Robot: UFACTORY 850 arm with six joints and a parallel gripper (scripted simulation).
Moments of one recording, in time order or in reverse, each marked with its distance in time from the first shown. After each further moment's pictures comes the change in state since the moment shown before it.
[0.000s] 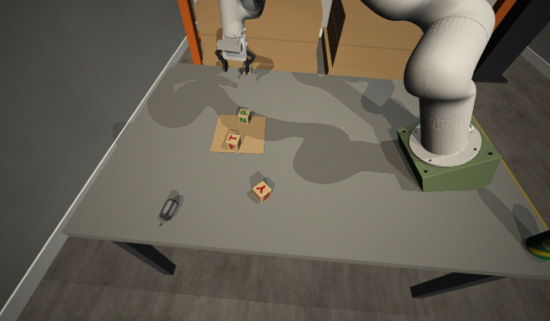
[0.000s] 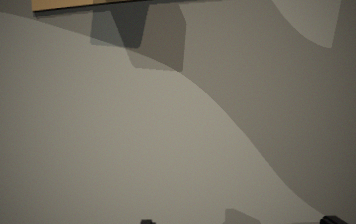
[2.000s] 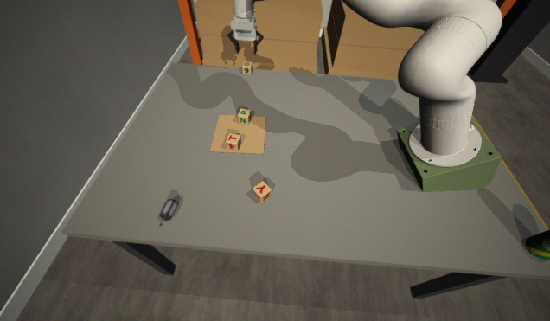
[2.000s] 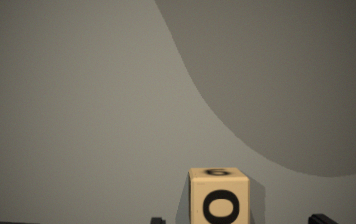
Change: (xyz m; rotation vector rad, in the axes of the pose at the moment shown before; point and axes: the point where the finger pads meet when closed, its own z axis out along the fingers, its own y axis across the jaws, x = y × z) arm -0.161 -0.012 -0.008 0.021 0.002 -0.067
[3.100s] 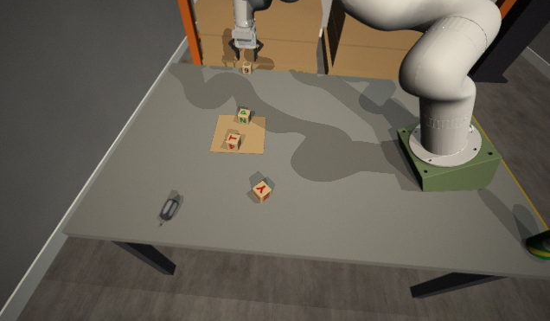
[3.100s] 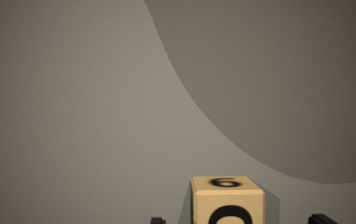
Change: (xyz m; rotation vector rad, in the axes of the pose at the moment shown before) arm 0.000 0.000 0.038 0.000 0.000 0.000
